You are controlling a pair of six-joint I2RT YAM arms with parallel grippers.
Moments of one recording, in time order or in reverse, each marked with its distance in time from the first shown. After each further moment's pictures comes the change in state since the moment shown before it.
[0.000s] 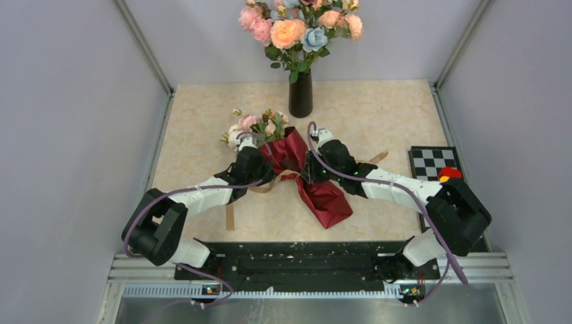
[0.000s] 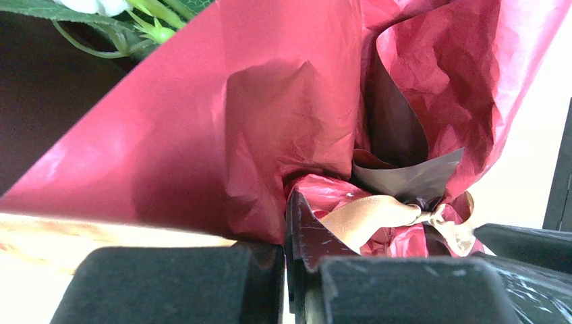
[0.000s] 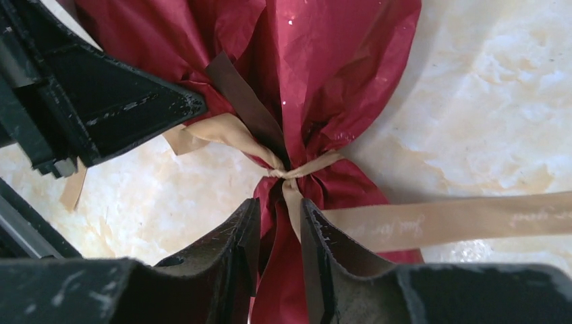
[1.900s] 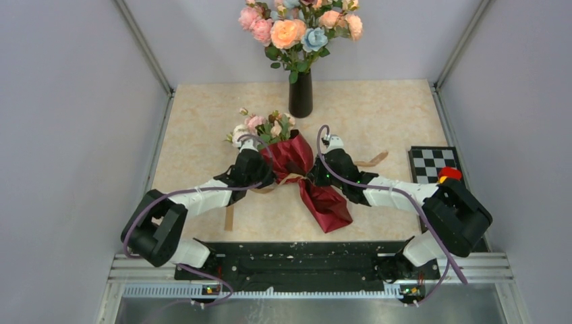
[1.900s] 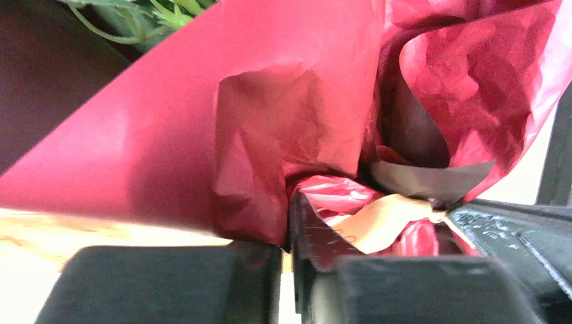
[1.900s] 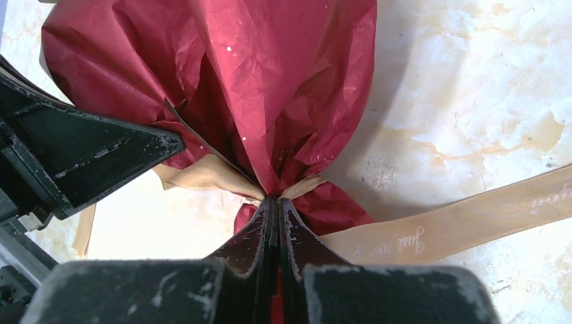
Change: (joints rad) left arm 0.003 -0.003 -0.031 0.029 0.056 -0.016; right arm 0.000 0.025 -0.121 0.172 0.100 0.192
